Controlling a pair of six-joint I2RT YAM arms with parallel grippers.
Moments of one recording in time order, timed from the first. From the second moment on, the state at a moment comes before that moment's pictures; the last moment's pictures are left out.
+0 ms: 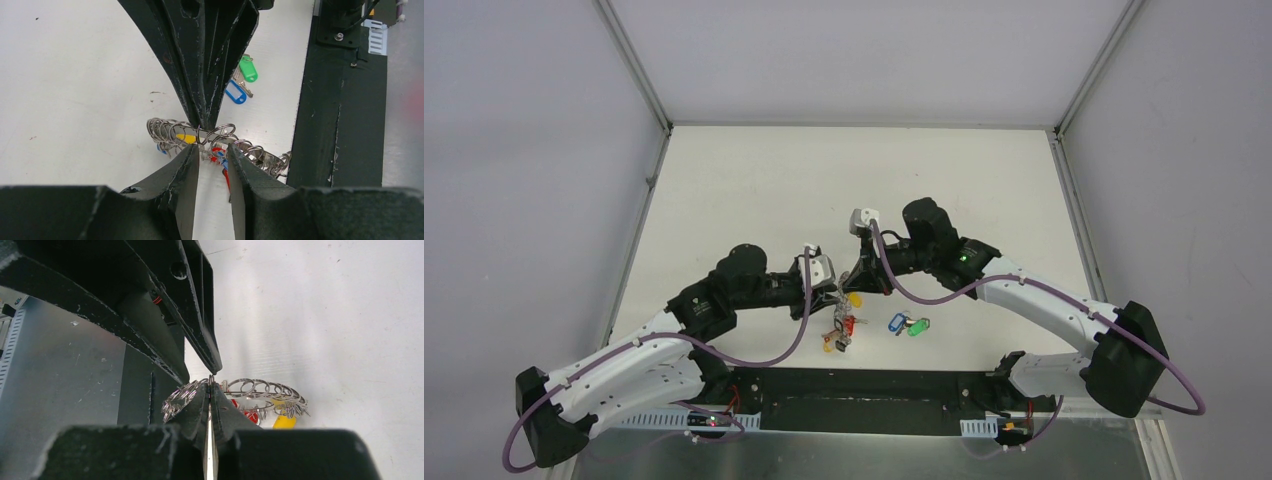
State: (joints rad) left arm -0.88 0.74 0.62 -0.15 0.40 0.23; right arm 0.84 1.27 0.92 -0.15 -0.78 -0.08
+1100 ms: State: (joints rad) left arm -0.88 0.87 0.75 -0.26 -0.10 -0.57; right arm 0.83 1.30 0.92 -0.11 -0.41 0.26
